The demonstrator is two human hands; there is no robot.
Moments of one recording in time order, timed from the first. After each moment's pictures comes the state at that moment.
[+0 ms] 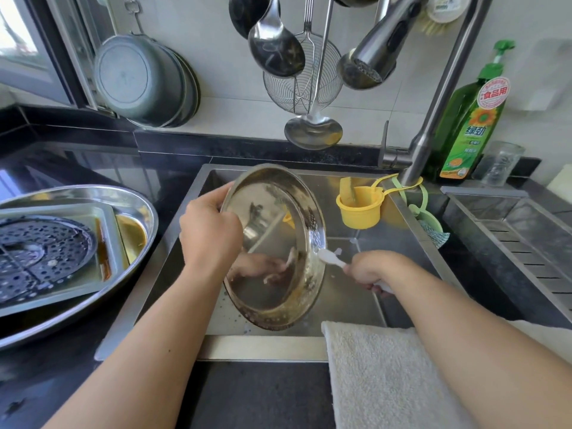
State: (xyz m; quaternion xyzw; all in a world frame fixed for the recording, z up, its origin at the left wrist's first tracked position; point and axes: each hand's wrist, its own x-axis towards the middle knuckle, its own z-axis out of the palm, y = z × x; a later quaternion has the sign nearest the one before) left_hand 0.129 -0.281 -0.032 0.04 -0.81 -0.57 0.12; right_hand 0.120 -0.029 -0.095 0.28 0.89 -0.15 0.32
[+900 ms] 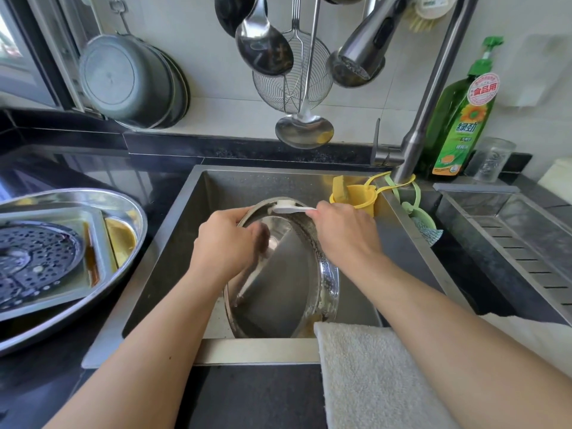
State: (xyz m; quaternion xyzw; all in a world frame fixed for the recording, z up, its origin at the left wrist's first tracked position) left_hand 0.124 -0.267 -0.047 -0.03 -0.87 -0.49 0.01; right_hand 0.122 -0.069 -0.066 0.05 0.98 0.03 -0.19
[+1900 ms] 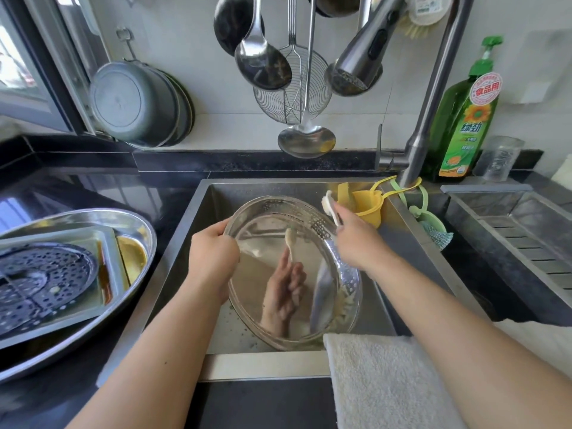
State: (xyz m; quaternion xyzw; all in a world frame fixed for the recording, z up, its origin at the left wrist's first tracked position) left_hand 0.110 -0.278 -0.055 0.08 -0.76 -0.65 -0.01; right_hand 0.109 -0.051 -0.072 0.16 0.93 -0.33 -0.05
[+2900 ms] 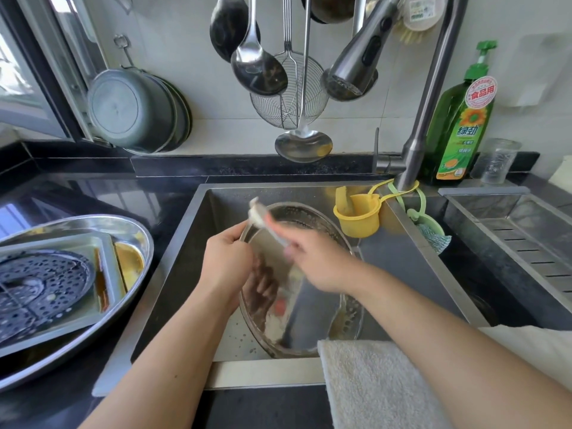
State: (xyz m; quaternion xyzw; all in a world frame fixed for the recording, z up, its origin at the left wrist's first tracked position) left_hand 0.117 -0.266 -0.053 0.00 -0.72 -0.69 -0.05; right_hand 0.122 -0.093 -0.067 -0.11 0.91 -0.39 0.00
